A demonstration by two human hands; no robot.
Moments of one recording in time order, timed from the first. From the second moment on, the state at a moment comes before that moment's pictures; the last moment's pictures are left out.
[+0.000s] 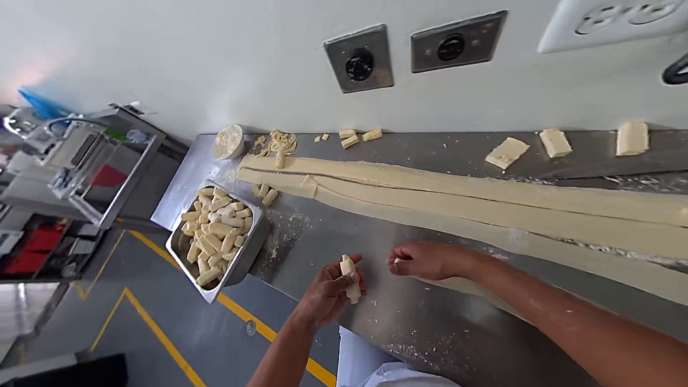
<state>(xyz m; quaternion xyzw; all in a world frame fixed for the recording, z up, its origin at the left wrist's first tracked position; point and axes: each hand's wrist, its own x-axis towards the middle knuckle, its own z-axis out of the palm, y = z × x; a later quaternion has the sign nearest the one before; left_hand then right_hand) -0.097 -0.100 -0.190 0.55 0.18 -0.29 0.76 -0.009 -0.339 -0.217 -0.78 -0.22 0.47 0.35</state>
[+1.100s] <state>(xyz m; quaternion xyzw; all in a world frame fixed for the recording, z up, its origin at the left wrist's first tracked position) -0.078 -0.068 -0.166 0.39 0.39 -0.02 0.83 -0.099 -0.304 -0.229 -0.78 -0.36 -0.13 0.50</state>
